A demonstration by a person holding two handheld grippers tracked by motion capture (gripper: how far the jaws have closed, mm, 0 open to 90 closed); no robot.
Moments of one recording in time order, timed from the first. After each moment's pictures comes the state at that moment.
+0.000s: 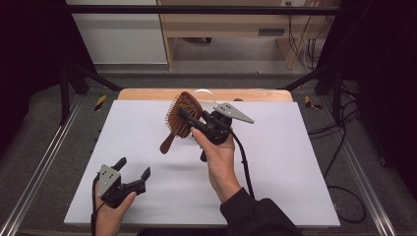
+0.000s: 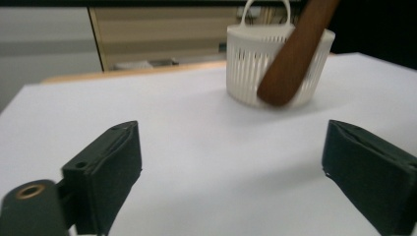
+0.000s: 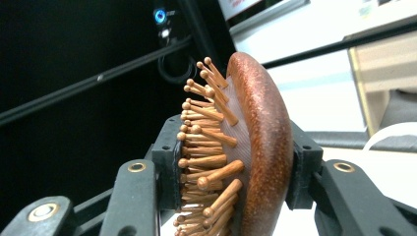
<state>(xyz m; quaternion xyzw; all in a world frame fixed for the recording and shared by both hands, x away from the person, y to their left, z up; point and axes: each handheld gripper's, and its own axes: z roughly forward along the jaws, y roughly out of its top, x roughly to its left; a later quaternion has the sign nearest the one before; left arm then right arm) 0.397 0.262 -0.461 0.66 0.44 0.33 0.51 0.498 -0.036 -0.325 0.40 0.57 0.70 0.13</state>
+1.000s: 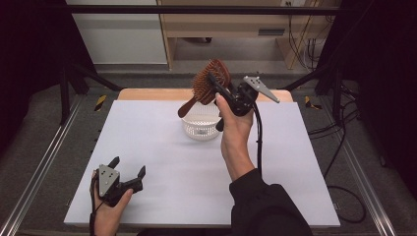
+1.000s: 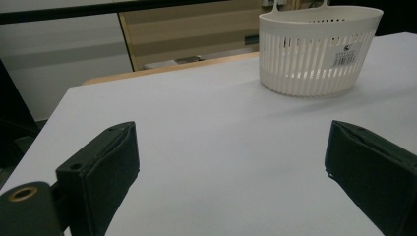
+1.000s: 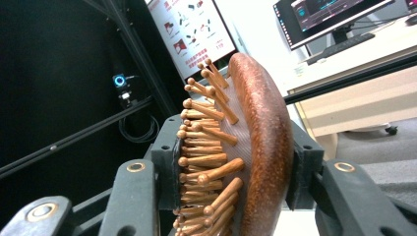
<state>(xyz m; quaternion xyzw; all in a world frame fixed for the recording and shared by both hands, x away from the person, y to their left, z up) 0.406 0.272 -0.465 0.65 0.44 0.38 0.49 0.546 -0.087 -0.291 0.44 0.48 0.73 0.20</state>
